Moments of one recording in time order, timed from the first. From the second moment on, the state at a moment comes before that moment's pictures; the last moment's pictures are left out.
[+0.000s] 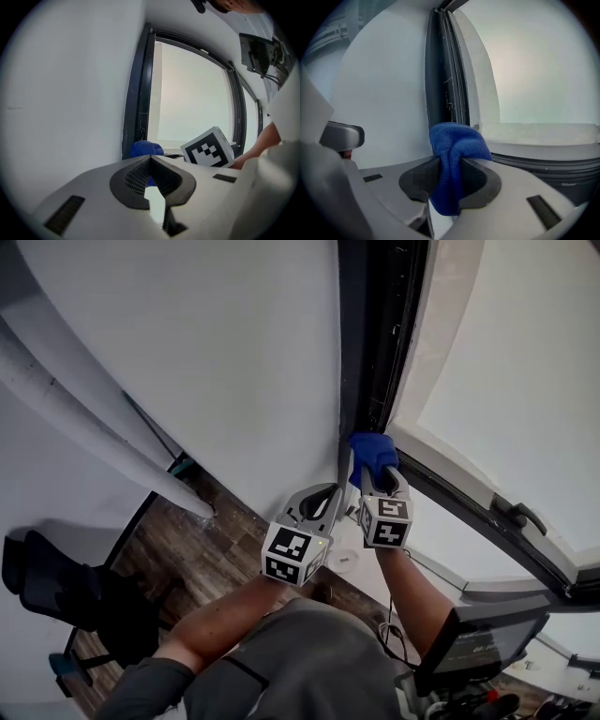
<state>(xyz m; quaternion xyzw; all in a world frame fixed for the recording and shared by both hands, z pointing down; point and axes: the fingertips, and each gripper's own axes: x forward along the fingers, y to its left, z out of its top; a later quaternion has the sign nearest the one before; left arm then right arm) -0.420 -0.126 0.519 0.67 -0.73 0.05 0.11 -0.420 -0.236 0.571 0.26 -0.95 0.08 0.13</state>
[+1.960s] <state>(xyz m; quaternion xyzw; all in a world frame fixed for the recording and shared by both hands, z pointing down) -0.095 -0.264 0.487 0.83 -0.55 0.04 0.10 -0.005 -0.340 0.579 0.47 -0.86 0.12 0.13</state>
